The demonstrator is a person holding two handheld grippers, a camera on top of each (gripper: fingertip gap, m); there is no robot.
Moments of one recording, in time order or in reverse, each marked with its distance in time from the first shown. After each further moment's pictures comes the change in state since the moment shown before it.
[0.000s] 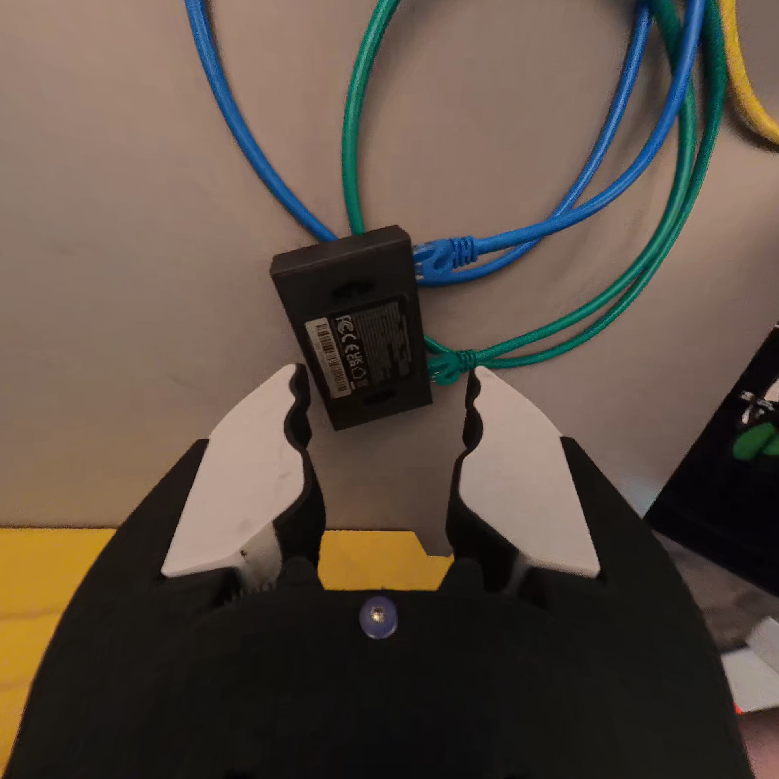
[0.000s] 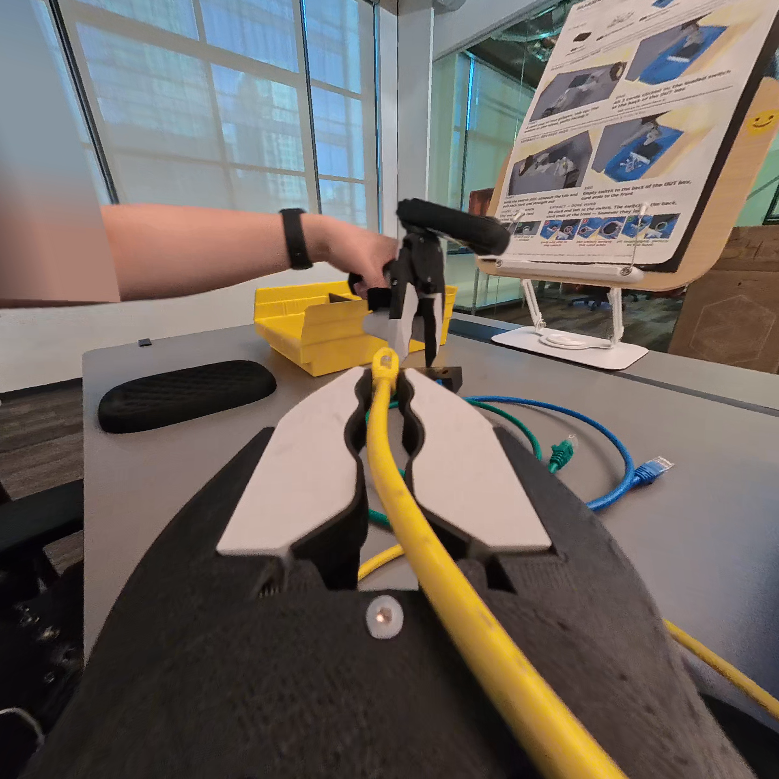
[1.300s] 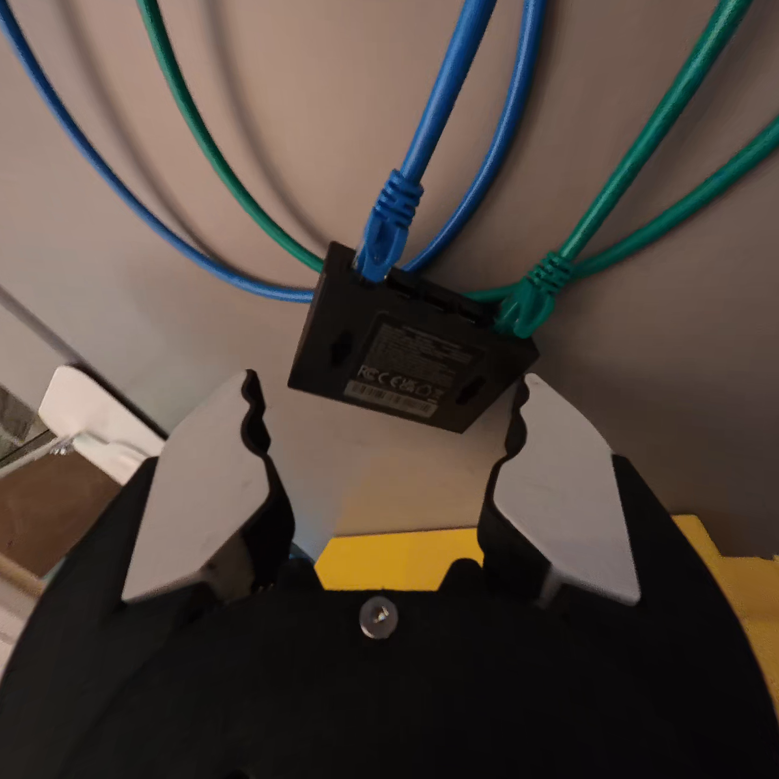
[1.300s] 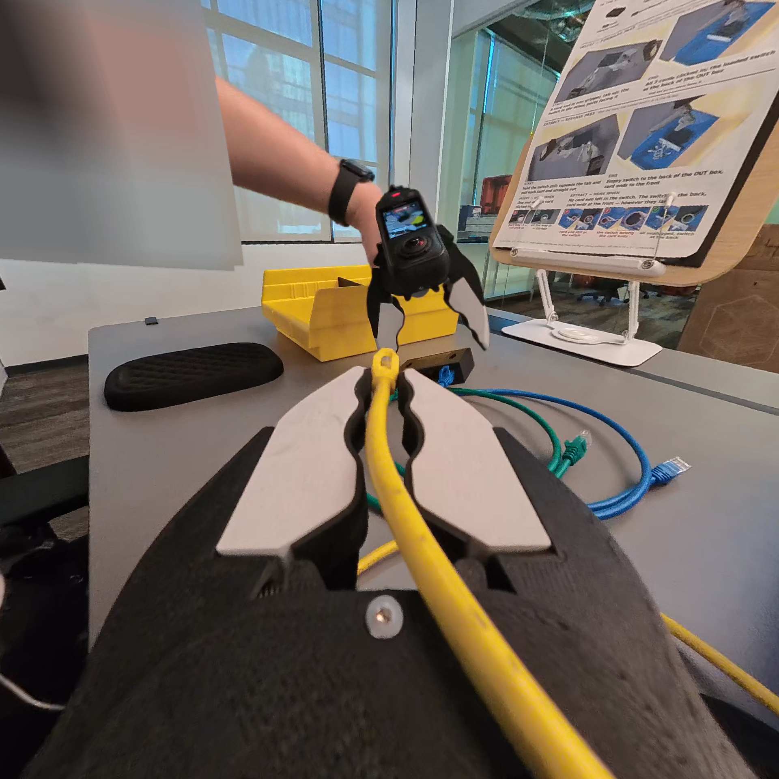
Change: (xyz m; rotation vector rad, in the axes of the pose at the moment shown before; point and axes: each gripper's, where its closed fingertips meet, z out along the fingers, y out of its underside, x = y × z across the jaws) left arm -0.019 -0.014 0.011 -0.160 -0.511 0.932; right arm -0.008 0.008 0.002 -0.035 -0.028 -0.027
